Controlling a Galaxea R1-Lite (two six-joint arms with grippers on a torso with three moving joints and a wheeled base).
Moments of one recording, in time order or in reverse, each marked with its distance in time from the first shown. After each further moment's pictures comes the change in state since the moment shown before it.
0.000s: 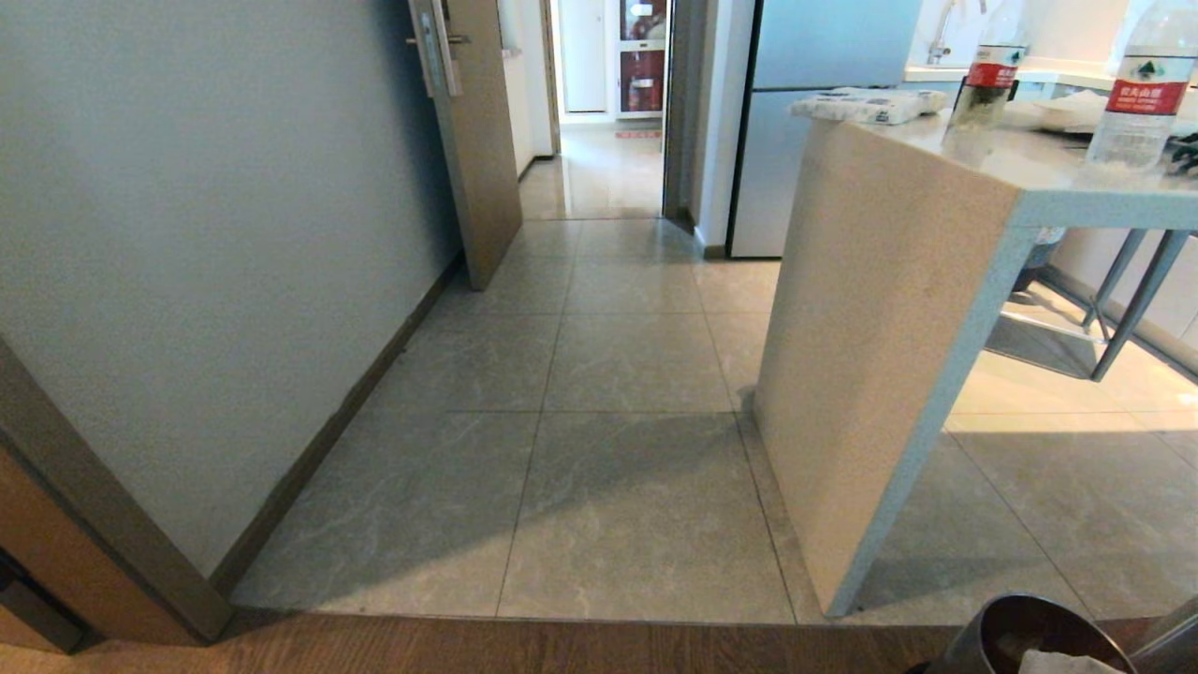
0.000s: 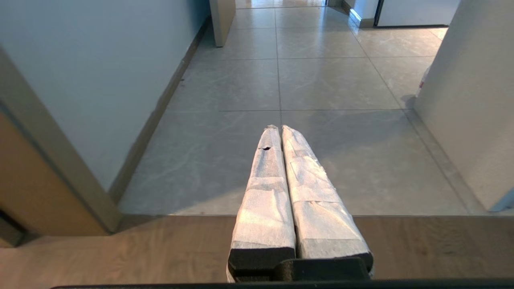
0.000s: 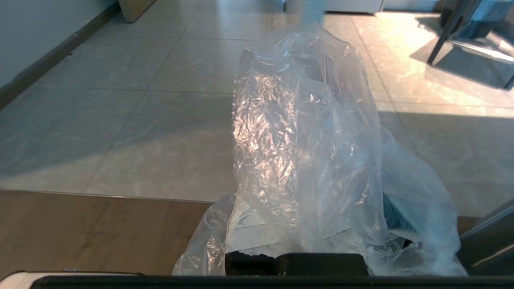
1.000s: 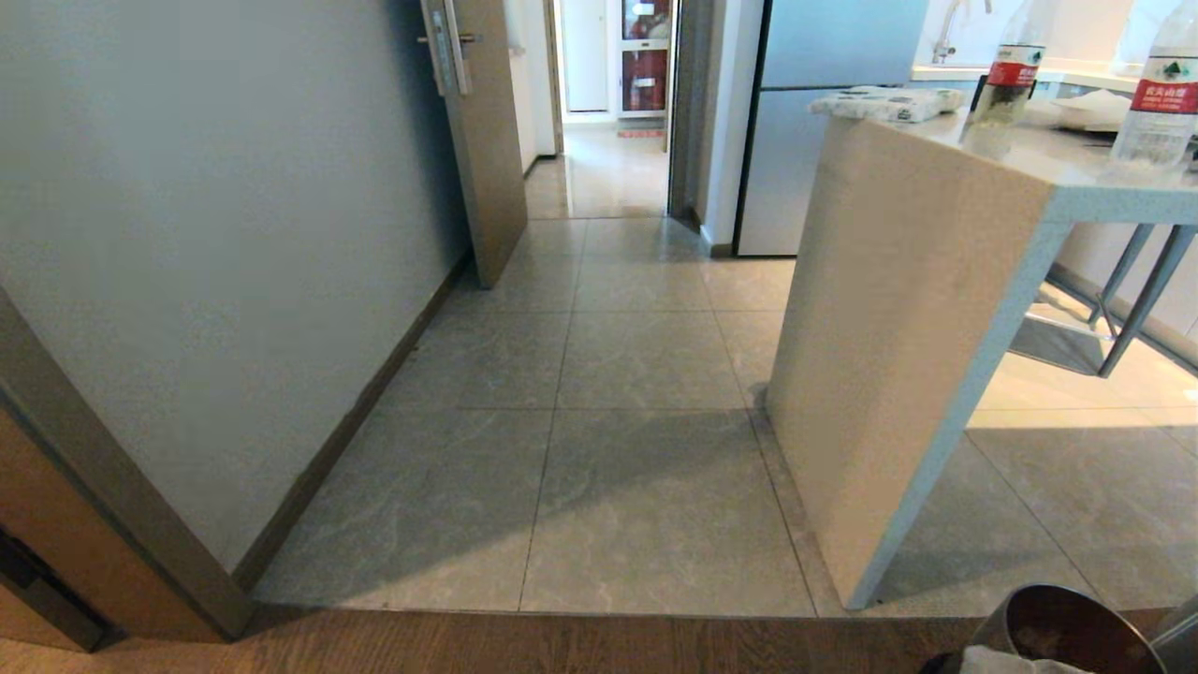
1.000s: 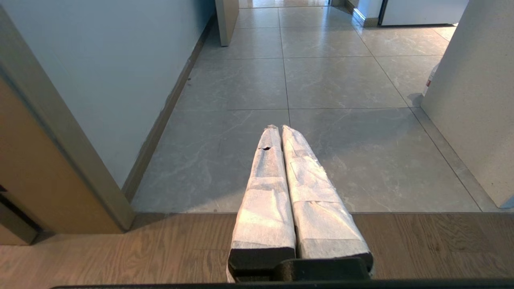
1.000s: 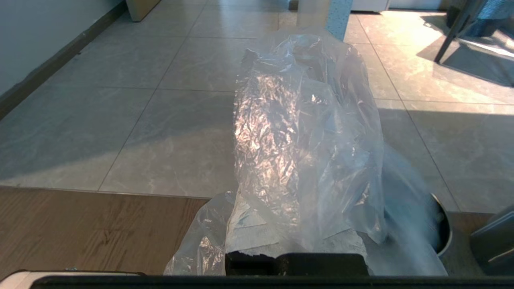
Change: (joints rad) left arm 0.000 0.000 0.000 0.001 0.000 -0.002; right arm 0.001 0.000 0.000 0.000 0.000 0.000
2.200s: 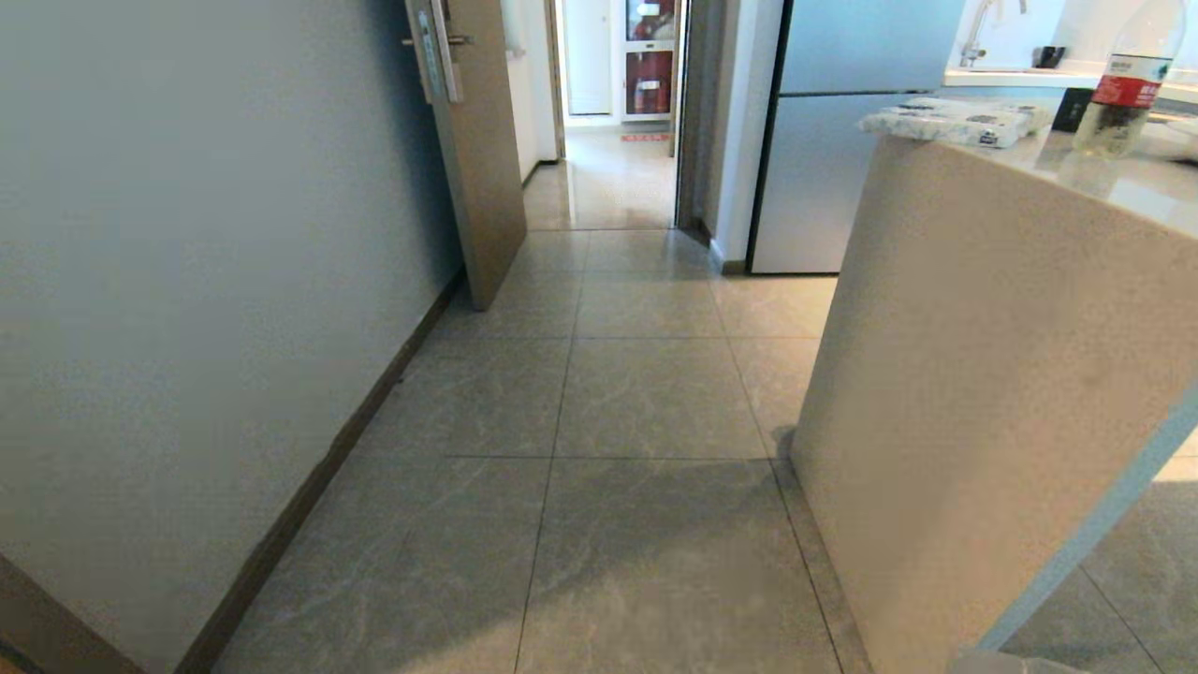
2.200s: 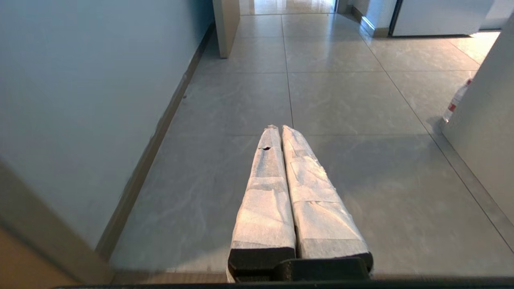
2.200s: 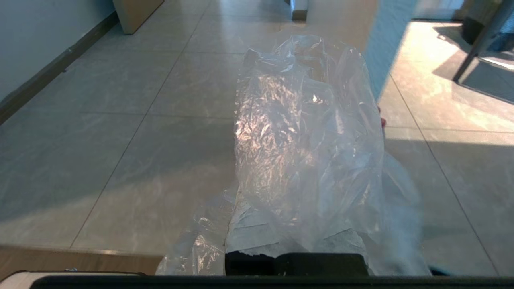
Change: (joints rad) left arm 0.000 0.000 0.000 -0.002 0.000 -0.003; right arm 0.000 0.000 0.000 0.000 0.000 0.000
